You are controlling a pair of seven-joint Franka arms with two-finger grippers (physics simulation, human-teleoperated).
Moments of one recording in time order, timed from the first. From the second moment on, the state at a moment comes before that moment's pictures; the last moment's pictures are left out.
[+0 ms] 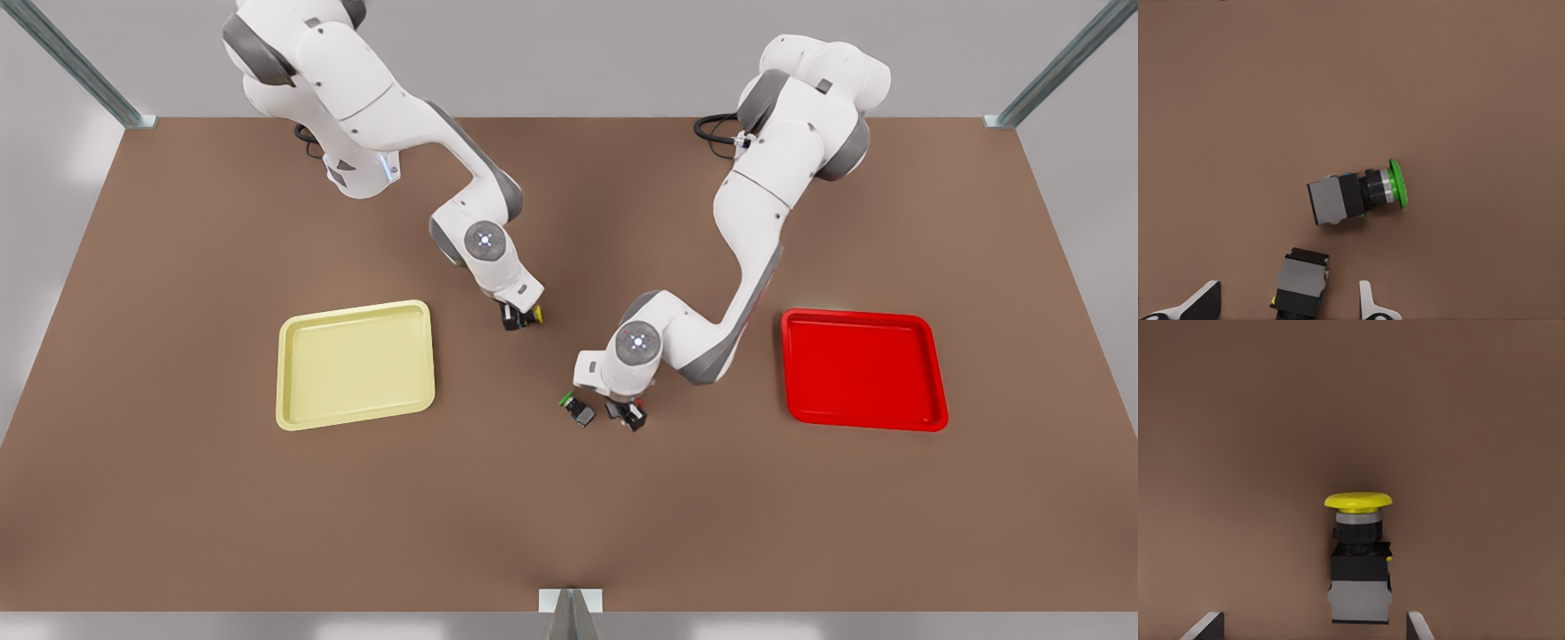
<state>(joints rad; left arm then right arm) -0.42 0.88 -0.25 -1.32 0.23 2.22 0.27 0.52 0.43 0.25 -2.12 -0.01 2.48 -0.96</state>
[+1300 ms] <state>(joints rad) -0.38 0.89 -0.30 -1.48 0.36 2.36 0.42 0.54 0.54 0.24 -2.09 -0.02 2.53 -0.96</state>
